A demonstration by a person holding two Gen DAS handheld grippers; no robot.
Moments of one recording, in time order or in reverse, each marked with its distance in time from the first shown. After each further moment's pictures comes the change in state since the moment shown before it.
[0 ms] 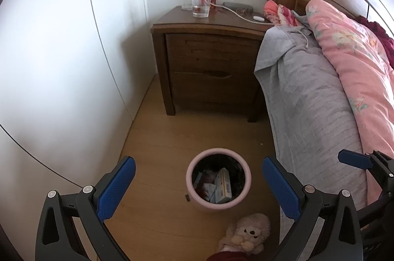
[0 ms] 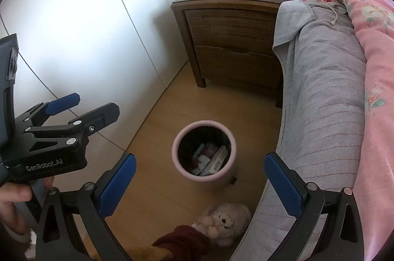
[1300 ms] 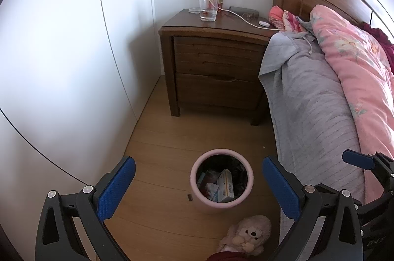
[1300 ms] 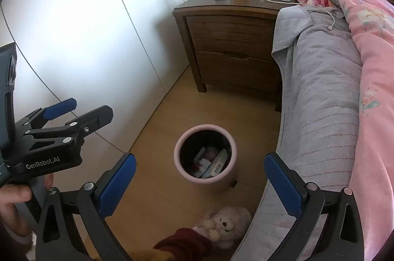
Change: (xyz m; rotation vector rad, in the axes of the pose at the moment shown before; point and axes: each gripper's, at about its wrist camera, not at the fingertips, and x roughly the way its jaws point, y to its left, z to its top) left arm -0.013 0.009 -0.004 -0.034 -0.008 0.014; right arm -0.007 0.001 0.002 0.012 -0.032 -0.009
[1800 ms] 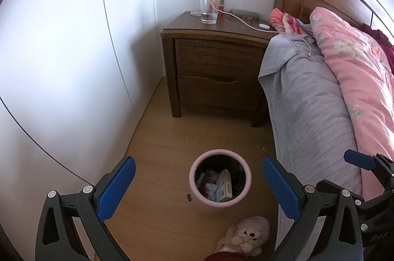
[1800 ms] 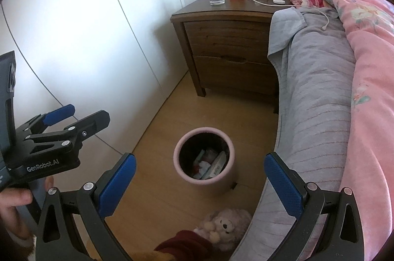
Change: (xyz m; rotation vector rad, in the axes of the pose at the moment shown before) left arm -0.007 -0.005 -0.002 -0.007 -0.016 0.007; right arm -0.008 -0.011 -0.002 0.025 -0.034 0.002
